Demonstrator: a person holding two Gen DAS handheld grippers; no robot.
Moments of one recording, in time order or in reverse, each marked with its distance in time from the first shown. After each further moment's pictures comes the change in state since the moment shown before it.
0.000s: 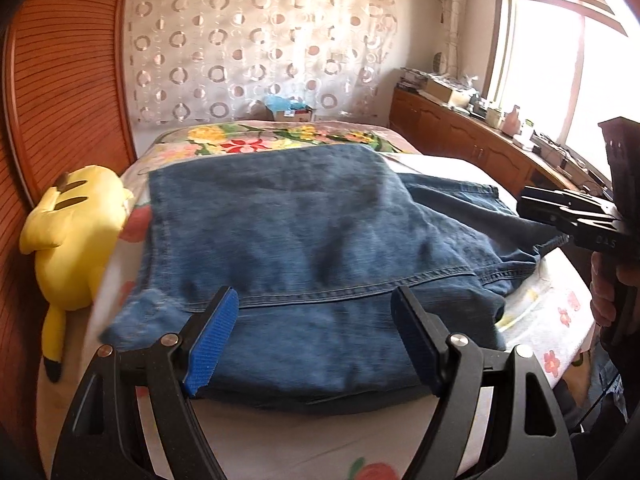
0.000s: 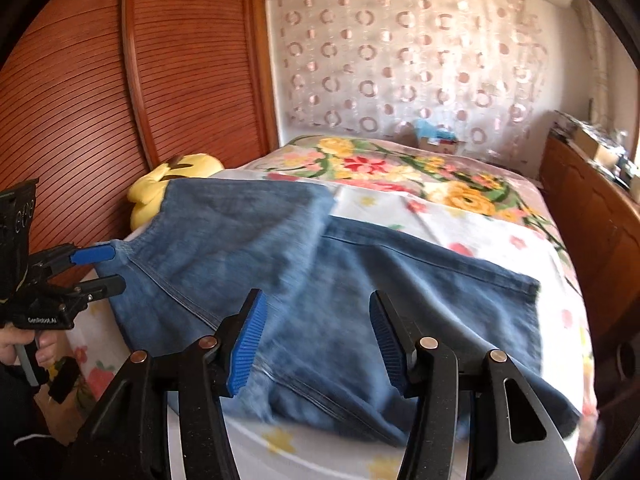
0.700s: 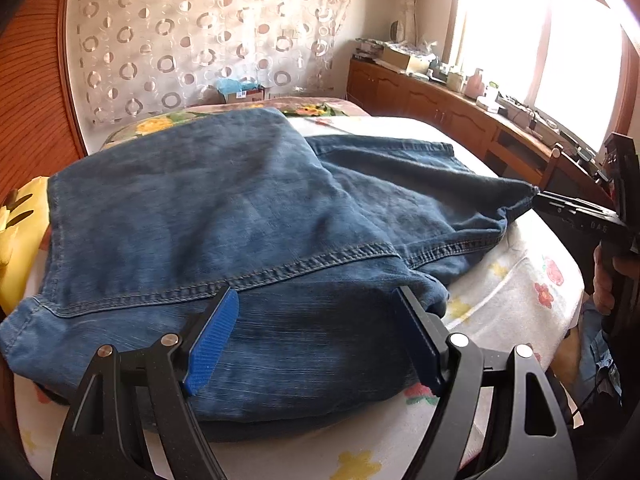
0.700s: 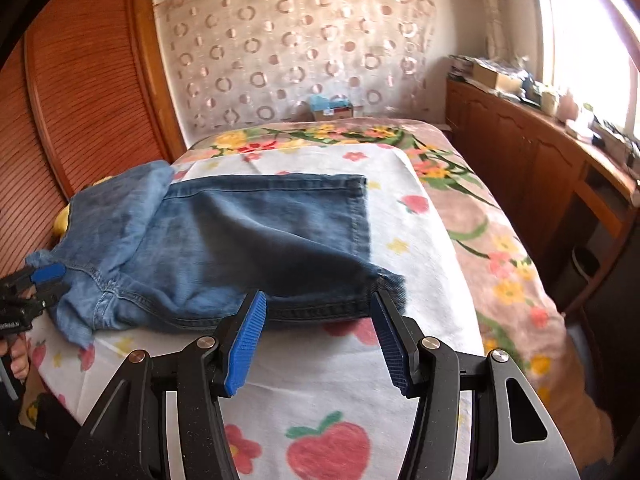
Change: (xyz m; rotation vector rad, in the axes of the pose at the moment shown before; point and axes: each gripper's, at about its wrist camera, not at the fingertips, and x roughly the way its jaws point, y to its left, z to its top) left arm 0.038 -0.070 -0.005 0.099 0.090 -0.093; right arm -0.077 -0.096 -0.074 0.260 0.036 -0.233
